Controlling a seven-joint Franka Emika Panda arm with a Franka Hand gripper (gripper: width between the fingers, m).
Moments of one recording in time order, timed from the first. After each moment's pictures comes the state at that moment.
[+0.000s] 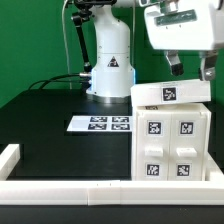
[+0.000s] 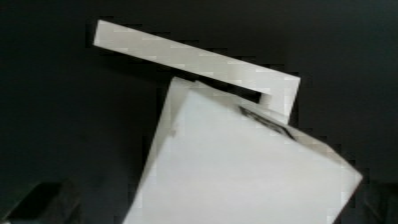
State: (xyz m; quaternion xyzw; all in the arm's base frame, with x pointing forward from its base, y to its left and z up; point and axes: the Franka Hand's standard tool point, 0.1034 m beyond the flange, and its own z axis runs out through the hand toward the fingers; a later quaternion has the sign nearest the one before) arm 0.592 0.109 0.182 -0.85 0.52 0.03 0.11
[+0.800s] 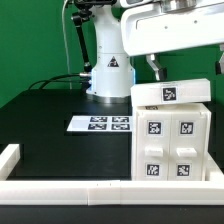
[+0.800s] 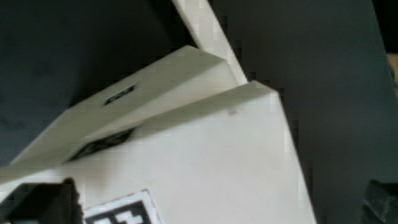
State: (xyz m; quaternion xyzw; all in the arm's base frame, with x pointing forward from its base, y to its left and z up) arm 0.593 0.105 0.183 -0.98 0.19 -0.01 0.10
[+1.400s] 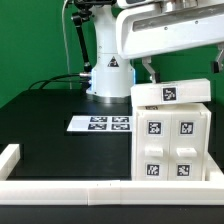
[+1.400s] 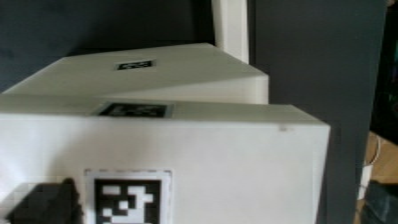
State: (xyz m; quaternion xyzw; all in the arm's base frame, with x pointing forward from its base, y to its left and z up) arm 0.590 0.100 0.181 -1.00 -0.02 -0.03 0.09
